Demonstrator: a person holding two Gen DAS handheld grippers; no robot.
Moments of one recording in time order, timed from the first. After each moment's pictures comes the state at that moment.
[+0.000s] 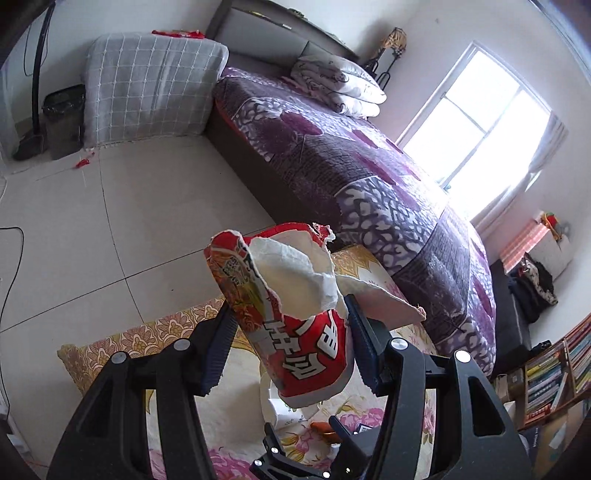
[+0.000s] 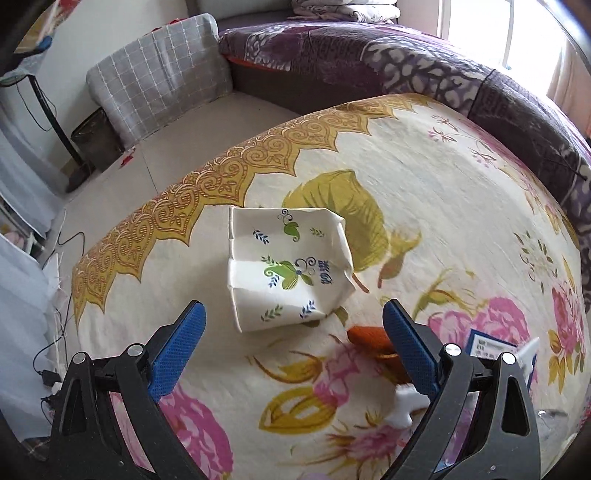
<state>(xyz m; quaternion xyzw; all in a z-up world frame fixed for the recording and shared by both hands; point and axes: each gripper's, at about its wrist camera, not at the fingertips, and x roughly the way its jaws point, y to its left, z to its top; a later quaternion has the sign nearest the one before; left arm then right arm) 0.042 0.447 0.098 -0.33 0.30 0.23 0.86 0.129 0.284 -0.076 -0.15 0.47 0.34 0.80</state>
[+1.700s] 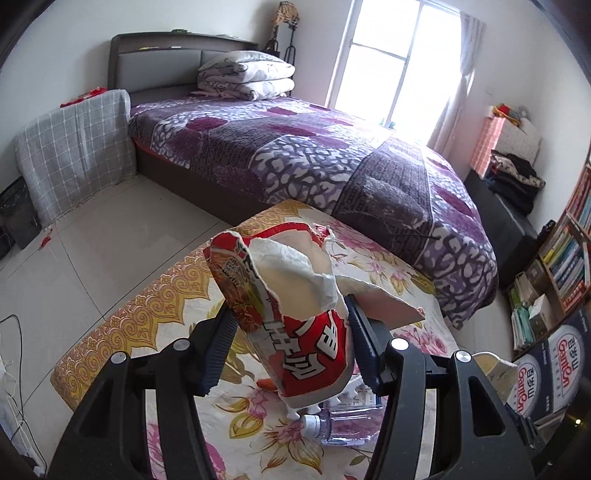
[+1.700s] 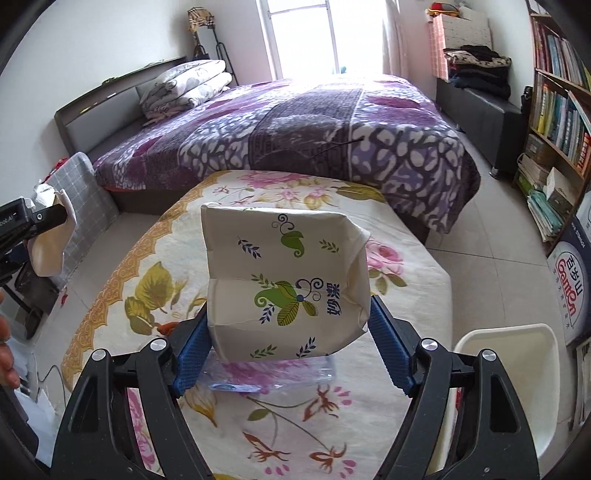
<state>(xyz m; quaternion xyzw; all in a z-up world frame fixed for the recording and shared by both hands) 0.087 0.263 0.088 -0.15 0.34 0.15 0.92 0.120 0.009 0.021 0.03 0.40 0.12 0.91</state>
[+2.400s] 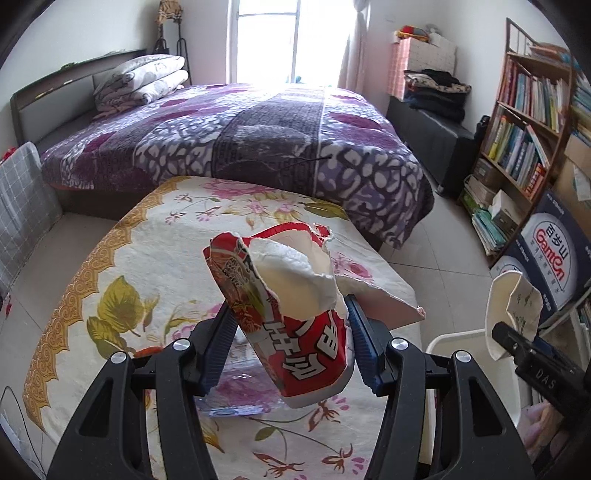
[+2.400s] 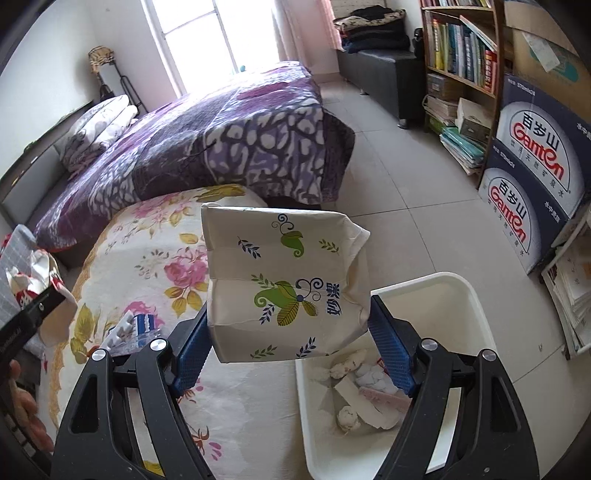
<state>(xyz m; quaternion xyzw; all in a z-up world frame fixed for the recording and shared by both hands) 0.116 0.083 0.041 -0.03 0.39 0.00 0.92 0.116 -0.160 0.004 0.13 0.42 -0.02 0.90</state>
